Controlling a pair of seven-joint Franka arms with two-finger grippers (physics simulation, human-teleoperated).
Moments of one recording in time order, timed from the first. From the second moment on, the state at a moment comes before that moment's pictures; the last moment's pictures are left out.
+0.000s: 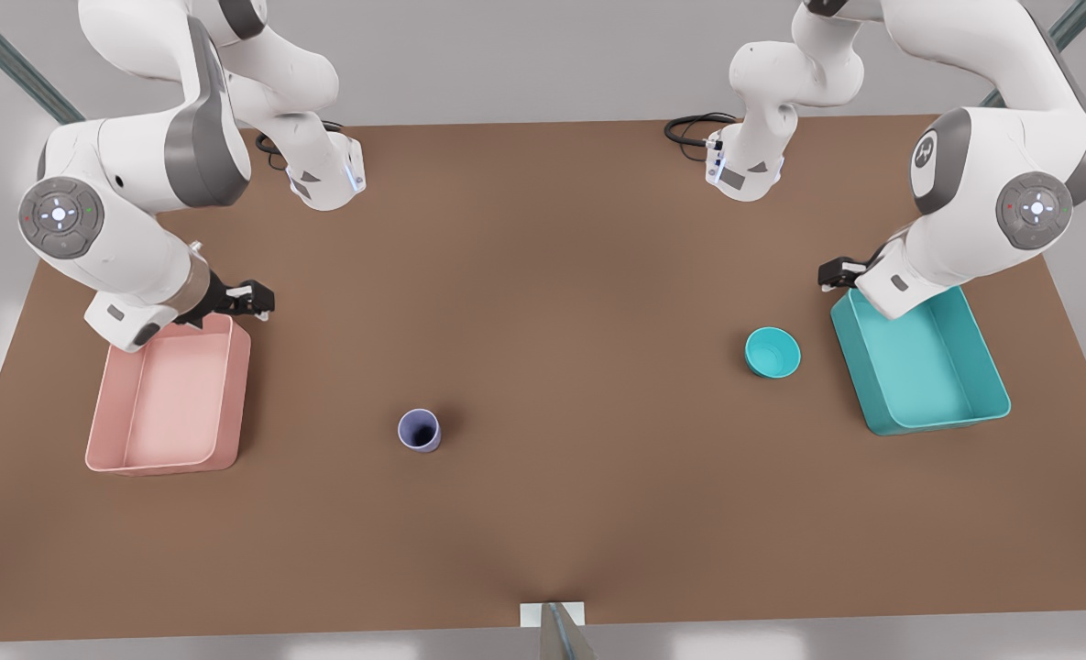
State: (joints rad) left arm -0.18 0.16 0.08 -1.42 -0.01 1.33 0.03; right arm 0.09 0.23 0.10 -1.27 -0.05 1.35 0.04
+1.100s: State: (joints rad) left arm -0.28 0.38 0.04 -2.14 0.20 2.25 -0.13; right arm 0.26 0.82 0.12 -1.24 -0.02 1.87 0.24
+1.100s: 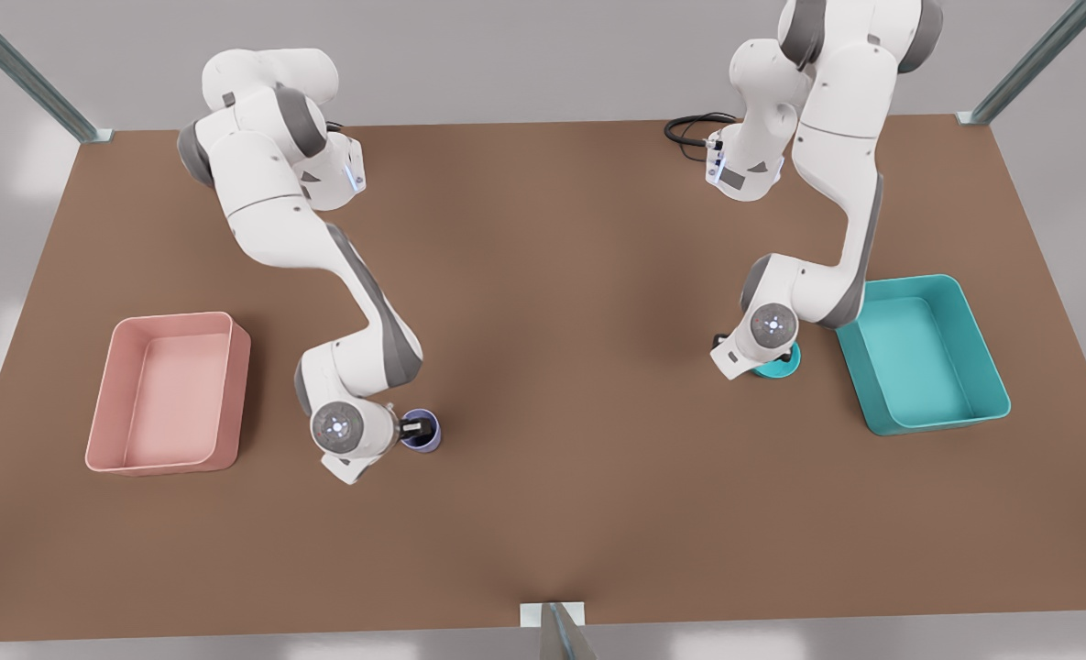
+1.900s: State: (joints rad) left arm -0.30 0.40 0.09 -2.12 0.25 2.33 -0.23; right arm 0.08 0.59 0.12 -1.29 0.01 1.81 0.16
